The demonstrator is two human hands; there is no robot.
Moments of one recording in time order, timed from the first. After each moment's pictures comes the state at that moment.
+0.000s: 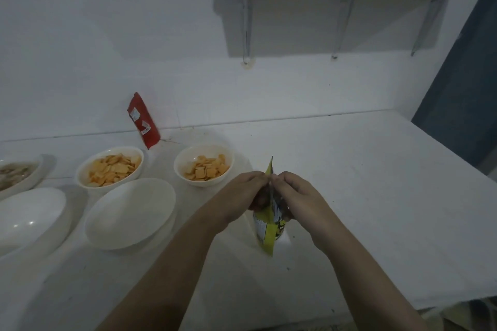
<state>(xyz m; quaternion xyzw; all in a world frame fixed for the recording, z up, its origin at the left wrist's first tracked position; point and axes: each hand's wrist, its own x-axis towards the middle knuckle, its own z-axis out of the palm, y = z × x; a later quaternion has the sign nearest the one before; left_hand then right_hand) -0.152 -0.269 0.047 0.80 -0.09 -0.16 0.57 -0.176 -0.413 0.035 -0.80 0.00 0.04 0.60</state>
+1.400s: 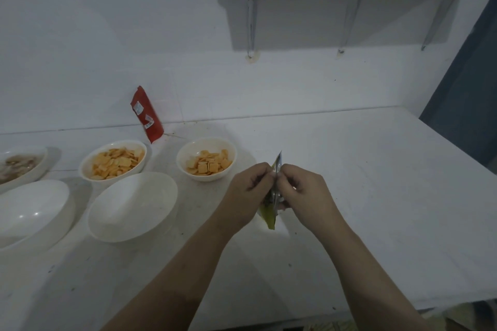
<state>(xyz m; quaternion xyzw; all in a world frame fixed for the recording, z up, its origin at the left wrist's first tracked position) -0.153 -0.279 0.018 0.79 -0.17 0.04 0.59 -0.167 -0.415 0.032 -0.84 -0.05 -0.04 0.53</state>
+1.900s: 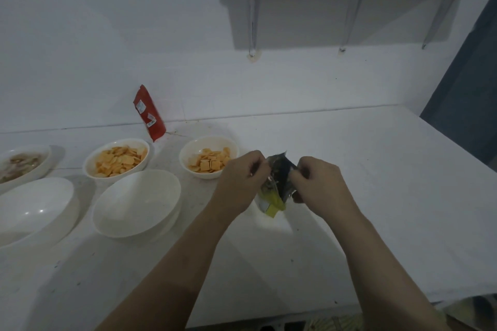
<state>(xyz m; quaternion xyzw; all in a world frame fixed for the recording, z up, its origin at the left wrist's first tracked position) -0.149 -0.266 0.035 0.85 -0.16 0.12 0.49 -0.164 -0.427 0.047 -0.91 0.02 -0.05 0.41</state>
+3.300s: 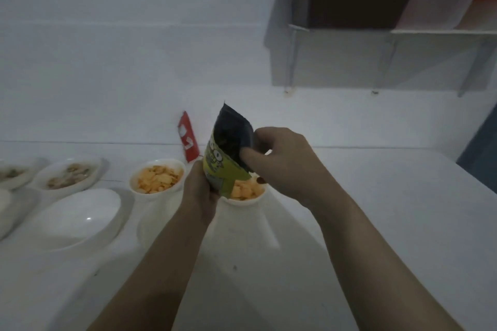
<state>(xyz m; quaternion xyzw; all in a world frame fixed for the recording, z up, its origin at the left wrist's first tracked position) -0.112 -0.159 0.051 0.47 0.14 0.09 0.87 -0.168 -0.319 0.165 -0.86 -0.21 -0.08 0.45</state>
